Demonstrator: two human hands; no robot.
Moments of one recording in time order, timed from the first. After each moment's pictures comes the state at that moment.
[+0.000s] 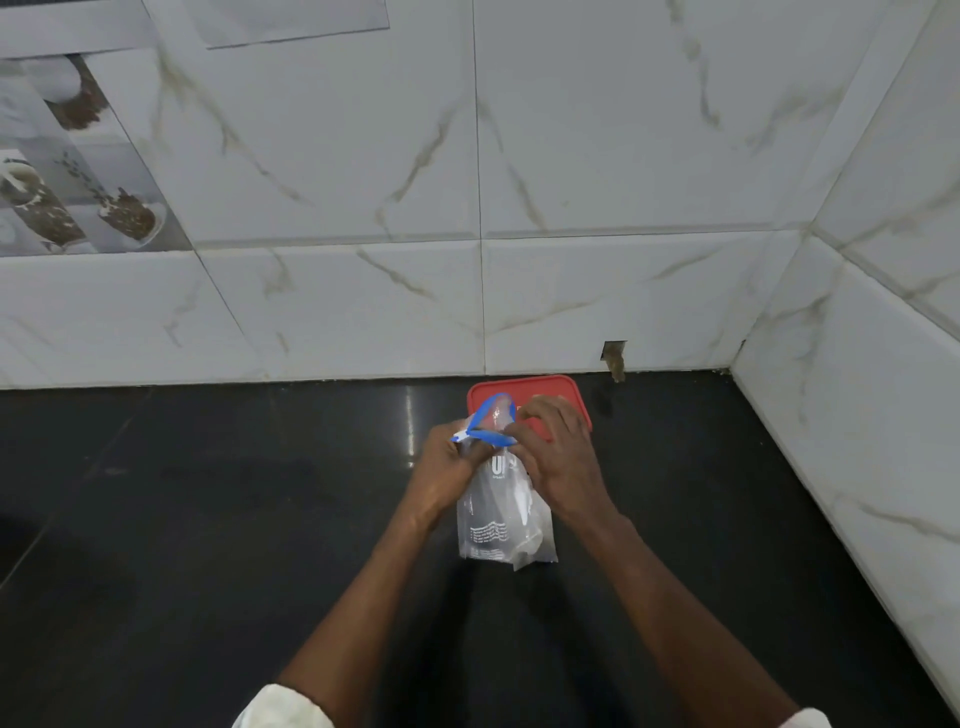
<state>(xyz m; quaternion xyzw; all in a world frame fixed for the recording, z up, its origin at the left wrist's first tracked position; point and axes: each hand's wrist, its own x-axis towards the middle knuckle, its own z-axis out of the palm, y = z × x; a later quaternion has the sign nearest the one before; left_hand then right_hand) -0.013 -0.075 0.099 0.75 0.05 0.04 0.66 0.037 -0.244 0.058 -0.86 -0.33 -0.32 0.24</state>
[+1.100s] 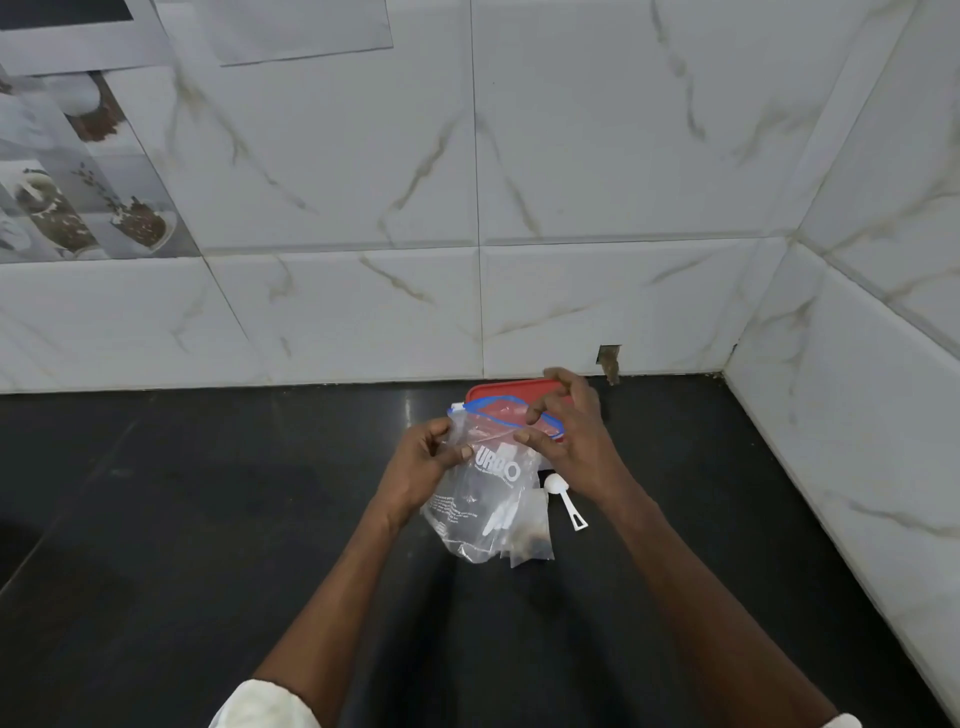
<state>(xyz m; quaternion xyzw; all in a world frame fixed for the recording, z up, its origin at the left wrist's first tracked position) -0.020 -0.047 0.095 0.77 0.01 0.03 0.64 0.031 -0.268 0.107 -0.85 -0.26 -0.09 0.45</state>
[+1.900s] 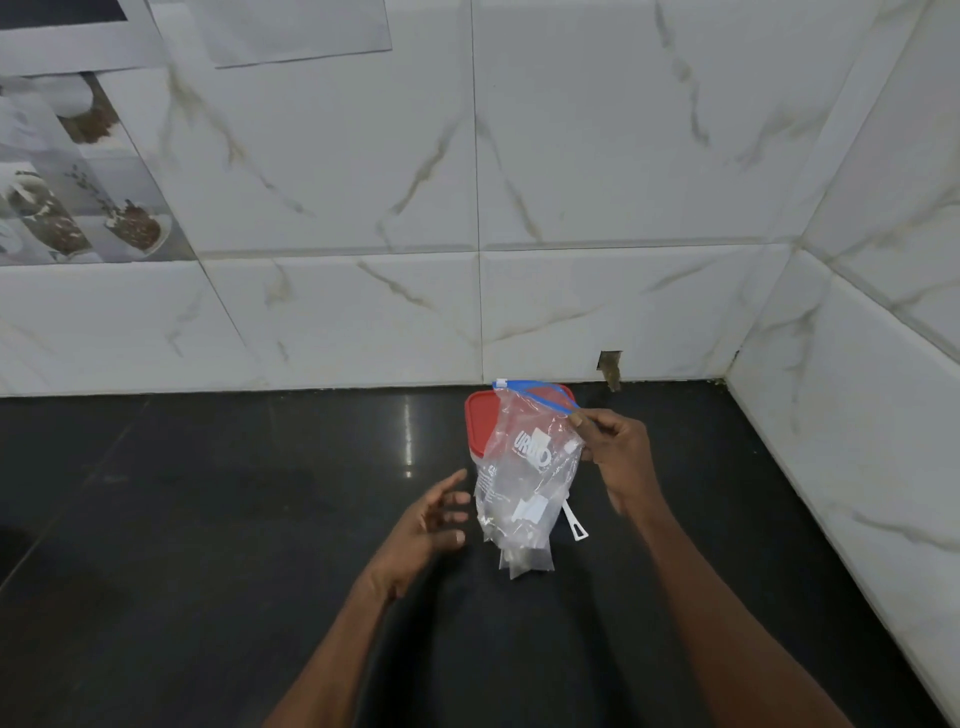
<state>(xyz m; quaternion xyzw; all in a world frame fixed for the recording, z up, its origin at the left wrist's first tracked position) -0.045 -0.029 0.002 0.68 0.04 -0.11 0.73 0.051 -0.291 0.083 -0.69 -0.02 -0.02 0.73</state>
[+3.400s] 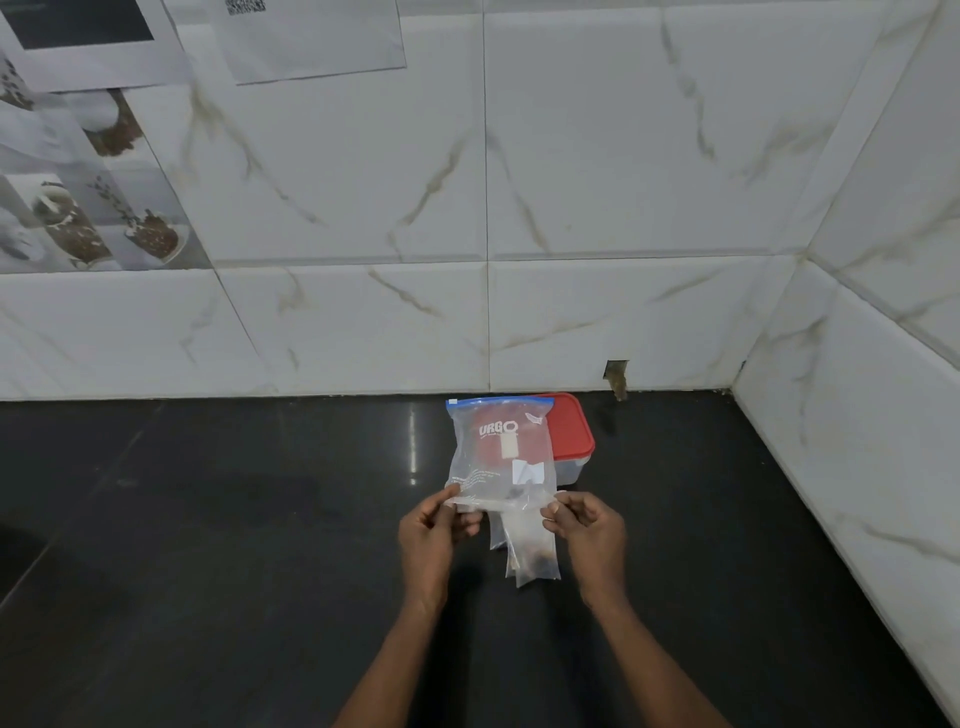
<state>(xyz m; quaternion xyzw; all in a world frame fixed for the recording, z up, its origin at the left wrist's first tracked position) -0.048 -0.074 0.006 0.60 0.24 0.13 0.75 -0.012 -0.257 0.011 -0.66 0.11 -0.02 0.74</state>
